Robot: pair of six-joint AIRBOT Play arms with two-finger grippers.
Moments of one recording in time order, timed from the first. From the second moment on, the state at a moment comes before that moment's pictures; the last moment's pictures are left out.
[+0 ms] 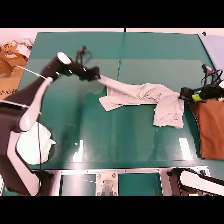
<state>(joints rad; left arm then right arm) -0.21 -1.93 1.83 0.79 -1.02 -1.36 -0.35 -1.28 1.09 -1.24 1.05 1.37</state>
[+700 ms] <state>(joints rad) -0.15 -1.16 2.02 1.11 -1.17 -1.45 -0.35 -0.90 1.52 -1.24 1.28 1.39</state>
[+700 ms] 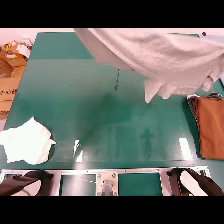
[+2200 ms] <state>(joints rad) -0.15 -1.00 0.67 0.89 -0.70 -1.38 -0.34 -1.30 1.16 -1.07 1.24 1.36</state>
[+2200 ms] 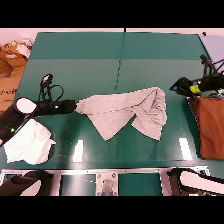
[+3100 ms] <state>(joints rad) -0.15 -1.00 0.67 0.89 -0.74 -1.37 -0.38 -1.38 0.78 -0.96 1.05 1.32</state>
